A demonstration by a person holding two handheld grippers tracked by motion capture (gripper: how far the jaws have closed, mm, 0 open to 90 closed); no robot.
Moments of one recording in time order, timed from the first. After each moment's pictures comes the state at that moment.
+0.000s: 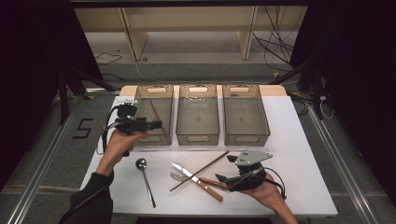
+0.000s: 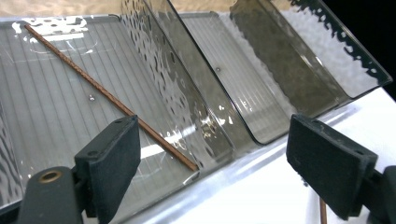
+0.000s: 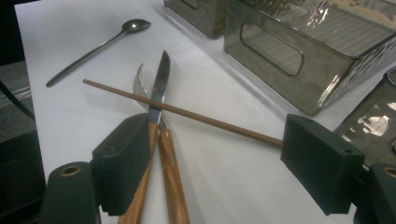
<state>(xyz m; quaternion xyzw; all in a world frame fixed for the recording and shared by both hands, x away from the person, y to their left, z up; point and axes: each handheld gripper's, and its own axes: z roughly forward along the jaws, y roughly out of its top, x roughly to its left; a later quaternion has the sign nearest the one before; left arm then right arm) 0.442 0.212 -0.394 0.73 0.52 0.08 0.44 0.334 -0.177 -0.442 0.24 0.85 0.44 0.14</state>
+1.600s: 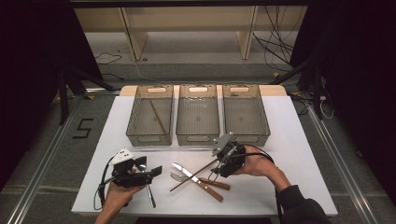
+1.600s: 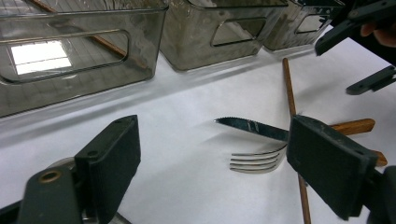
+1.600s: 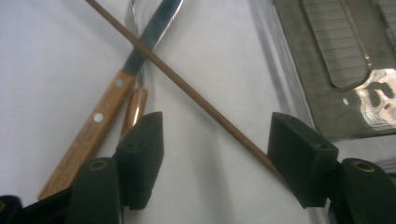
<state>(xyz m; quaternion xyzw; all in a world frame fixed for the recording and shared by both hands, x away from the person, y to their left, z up) 0.325 0.208 -0.468 0.73 0.46 0.12 0.50 0.397 -0.129 -0.434 0.07 0.96 0.25 0.10</state>
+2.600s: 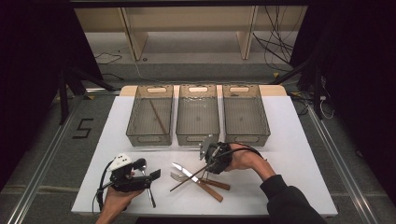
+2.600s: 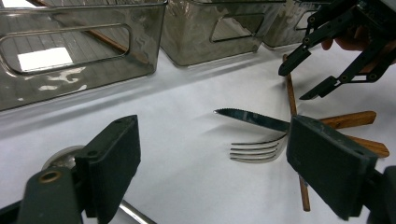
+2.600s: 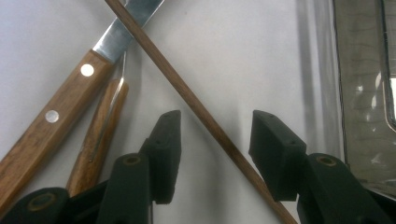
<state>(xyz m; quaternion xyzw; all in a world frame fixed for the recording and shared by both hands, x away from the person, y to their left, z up) 0.315 0.211 -0.473 0.73 0.45 0.14 0.49 0.419 -0.094 -0.458 0.00 0.98 0.16 0.08</state>
